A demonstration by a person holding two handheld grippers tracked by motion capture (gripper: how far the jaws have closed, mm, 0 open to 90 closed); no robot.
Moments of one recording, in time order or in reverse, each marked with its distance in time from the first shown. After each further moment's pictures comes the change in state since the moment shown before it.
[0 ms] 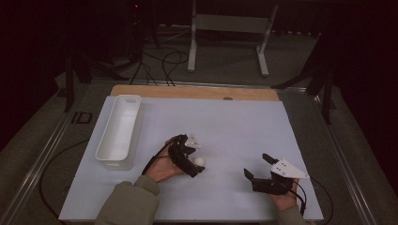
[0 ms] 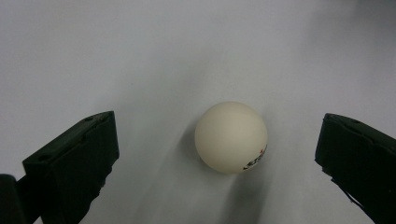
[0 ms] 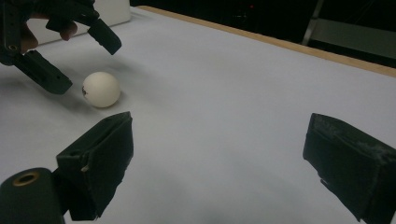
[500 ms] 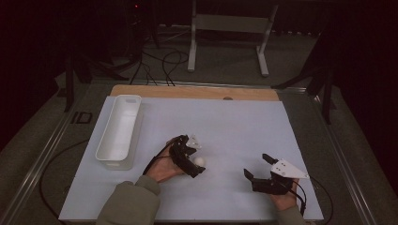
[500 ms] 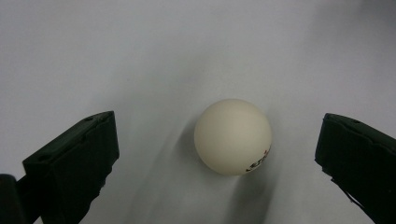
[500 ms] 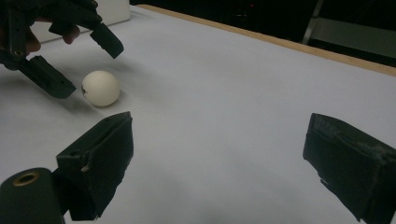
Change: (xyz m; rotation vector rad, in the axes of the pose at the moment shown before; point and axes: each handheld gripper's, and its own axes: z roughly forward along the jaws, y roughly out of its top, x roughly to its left) left arm 0.000 -0.001 0.006 0.019 -0.006 0.000; right arm 0.000 0.000 0.000 0.003 0.000 0.000
